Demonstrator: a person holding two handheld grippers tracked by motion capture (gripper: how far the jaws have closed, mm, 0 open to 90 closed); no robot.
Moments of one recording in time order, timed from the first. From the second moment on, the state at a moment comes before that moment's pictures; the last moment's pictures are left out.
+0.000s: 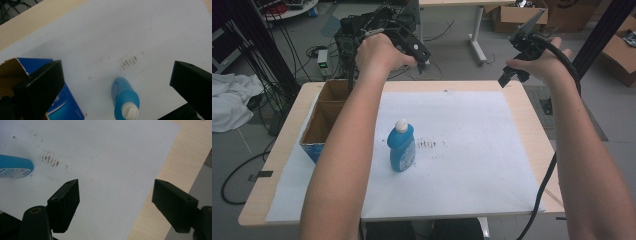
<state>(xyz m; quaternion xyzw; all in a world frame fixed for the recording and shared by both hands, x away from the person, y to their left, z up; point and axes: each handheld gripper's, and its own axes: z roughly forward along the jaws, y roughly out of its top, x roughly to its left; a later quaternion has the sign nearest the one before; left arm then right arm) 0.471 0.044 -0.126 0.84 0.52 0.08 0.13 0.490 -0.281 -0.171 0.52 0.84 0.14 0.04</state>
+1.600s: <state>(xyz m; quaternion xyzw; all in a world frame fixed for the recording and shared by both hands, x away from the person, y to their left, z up) 0.394 0.049 -0.178 0.87 0.48 0.06 0.07 0.481 -0.275 -0.193 0.51 0.85 0.13 0.03</state>
